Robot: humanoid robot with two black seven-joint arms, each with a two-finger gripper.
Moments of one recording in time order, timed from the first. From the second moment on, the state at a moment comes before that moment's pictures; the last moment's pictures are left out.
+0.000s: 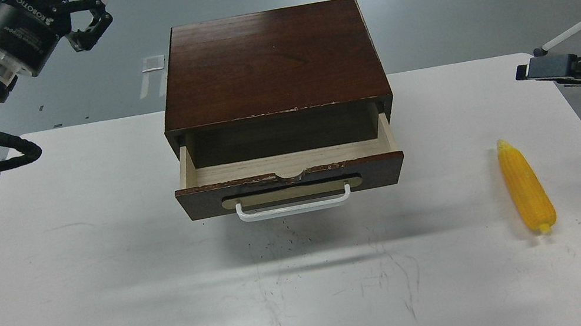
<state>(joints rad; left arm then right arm) -0.94 0.57 -0.71 -0.86 -0.07 -0.47 -0.26 0.92 -1.09 0.30 1.35 -1.20 0.35 -0.03</state>
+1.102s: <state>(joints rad) -0.89 0.60 -0.71 -0.86 -0.08 -0.49 -0.27 0.73 -0.91 0.13 1.15 -1.32 0.14 0.08</state>
